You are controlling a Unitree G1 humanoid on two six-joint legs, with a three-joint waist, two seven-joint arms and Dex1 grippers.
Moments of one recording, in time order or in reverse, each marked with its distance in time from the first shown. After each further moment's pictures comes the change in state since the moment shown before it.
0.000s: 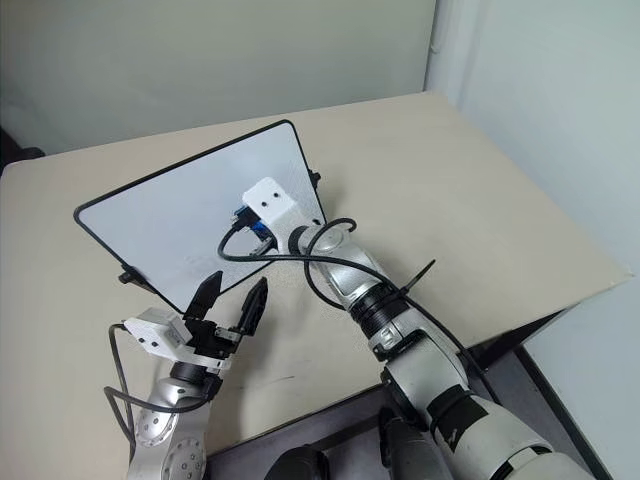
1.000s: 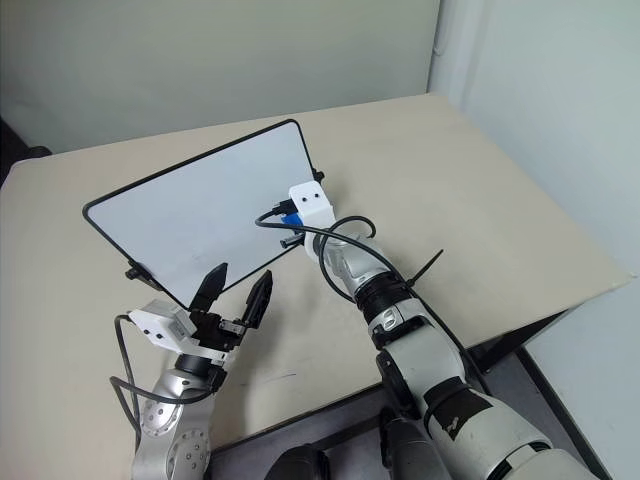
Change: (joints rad) left arm -0.049 0.000 -0.009 0.018 0.003 0.000 -0.007; right arm -0.075 0.021 -0.253 0.246 0.044 0.055 -0.193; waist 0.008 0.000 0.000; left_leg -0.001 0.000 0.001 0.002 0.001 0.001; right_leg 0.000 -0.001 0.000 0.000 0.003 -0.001
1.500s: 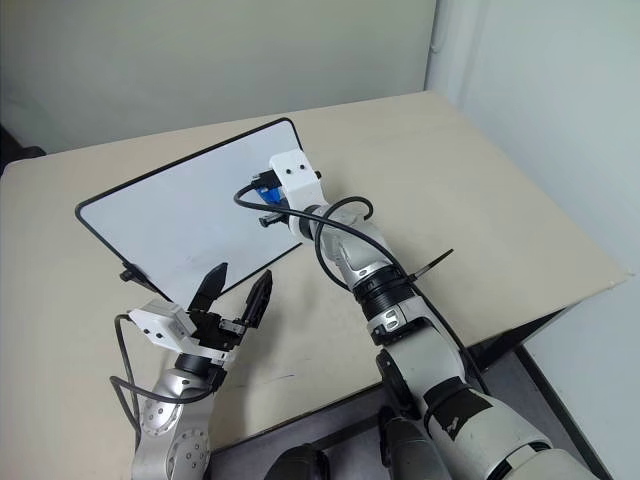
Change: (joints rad) left arm -0.003 0.002 0.001 0.002 -0.001 0.001 0.000; right arm 0.000 0.000 0.006 -0.188 0.021 0.033 0.071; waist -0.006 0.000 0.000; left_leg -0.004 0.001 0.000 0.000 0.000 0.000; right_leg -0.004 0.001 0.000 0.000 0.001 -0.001
